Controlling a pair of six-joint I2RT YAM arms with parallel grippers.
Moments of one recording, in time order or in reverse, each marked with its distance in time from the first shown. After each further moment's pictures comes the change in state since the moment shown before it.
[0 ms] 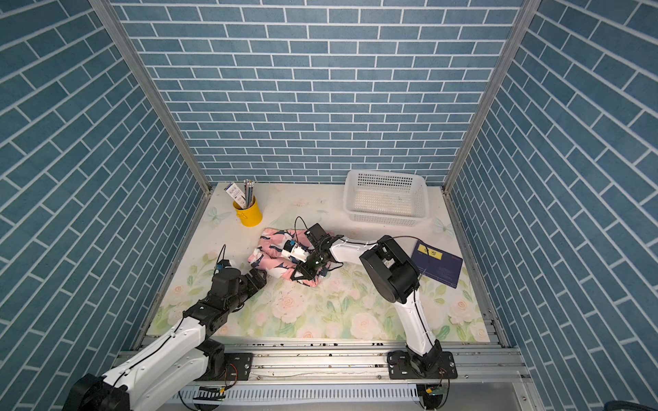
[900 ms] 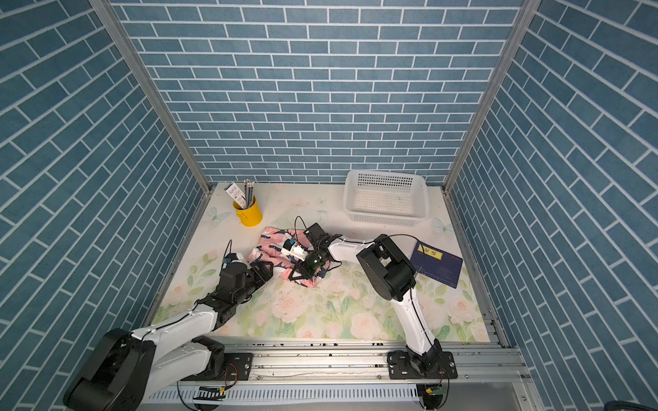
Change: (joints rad) left arm -0.005 0.296 0.009 0.356 0.017 -0.008; right arm -0.005 0.044 0.040 -0.008 -0.060 0.073
